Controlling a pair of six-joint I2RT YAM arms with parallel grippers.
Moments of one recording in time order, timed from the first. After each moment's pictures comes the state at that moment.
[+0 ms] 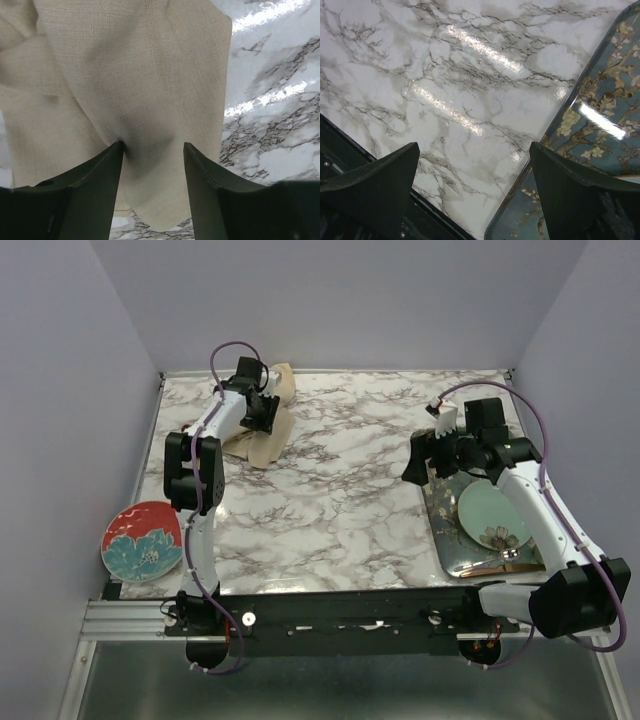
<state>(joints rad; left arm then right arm) -0.15 2.18 1.85 -0.68 0.11 0.10 0.18 1.26 1.15 -0.76 -0.48 -0.13</state>
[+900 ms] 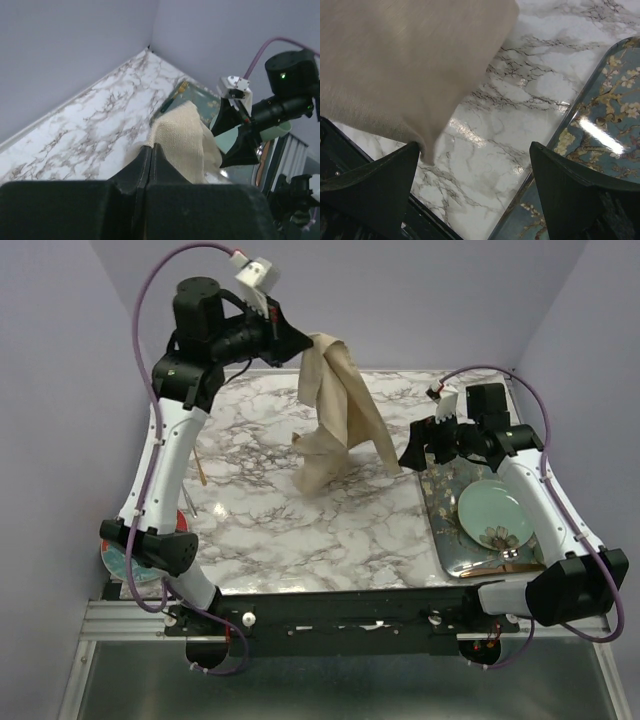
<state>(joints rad) -0.35 1.69 2.18 -0.63 0.65 -0.15 0.18 1.33 1.27 -0.76 -0.51 -0.11</state>
